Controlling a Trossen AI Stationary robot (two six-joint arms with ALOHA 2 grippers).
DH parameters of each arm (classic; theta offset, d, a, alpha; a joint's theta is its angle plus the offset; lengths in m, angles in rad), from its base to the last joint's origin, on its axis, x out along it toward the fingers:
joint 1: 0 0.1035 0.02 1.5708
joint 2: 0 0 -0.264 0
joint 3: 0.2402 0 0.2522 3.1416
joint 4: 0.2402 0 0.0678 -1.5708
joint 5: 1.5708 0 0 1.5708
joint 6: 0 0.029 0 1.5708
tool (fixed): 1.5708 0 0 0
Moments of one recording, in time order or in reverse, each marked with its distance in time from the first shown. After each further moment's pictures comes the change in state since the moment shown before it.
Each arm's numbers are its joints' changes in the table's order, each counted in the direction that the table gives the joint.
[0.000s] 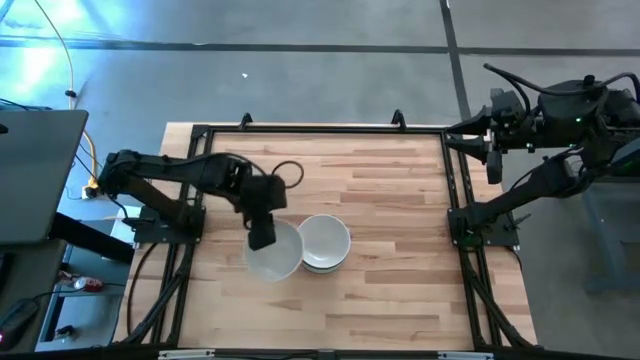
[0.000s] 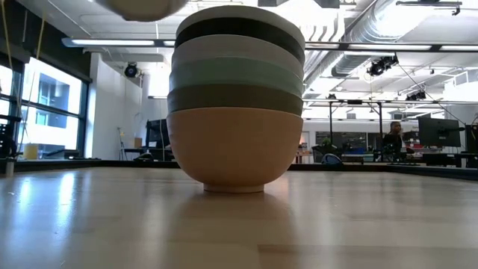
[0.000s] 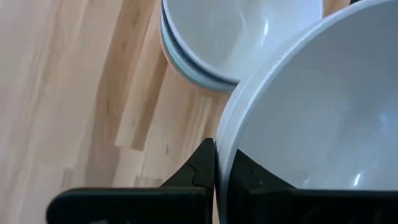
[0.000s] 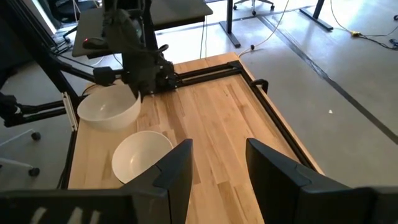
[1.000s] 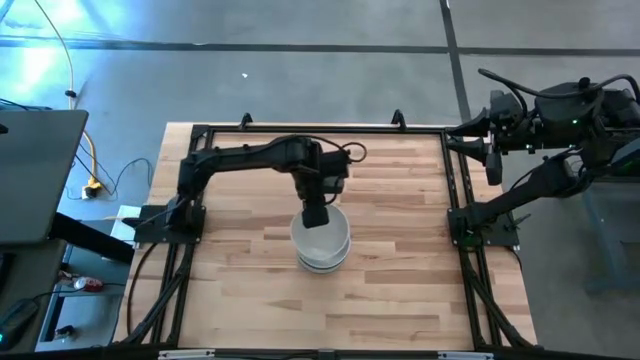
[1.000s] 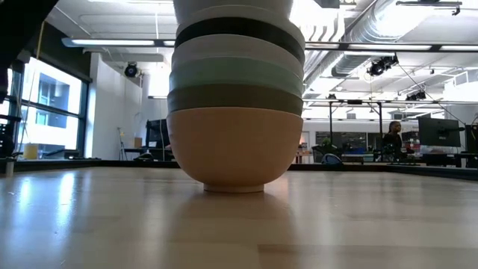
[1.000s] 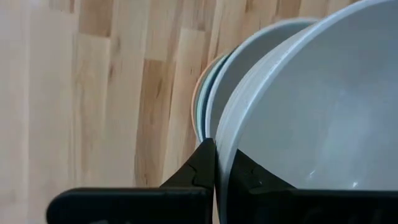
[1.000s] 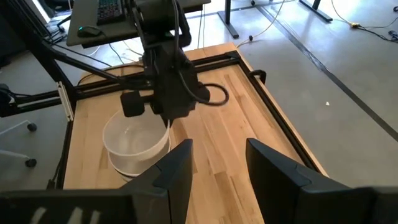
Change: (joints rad) left arm 0.186 -0.590 0.633 0.221 0.067 0.355; right arm 0.000 0.000 0.000 0.043 0.000 0.007
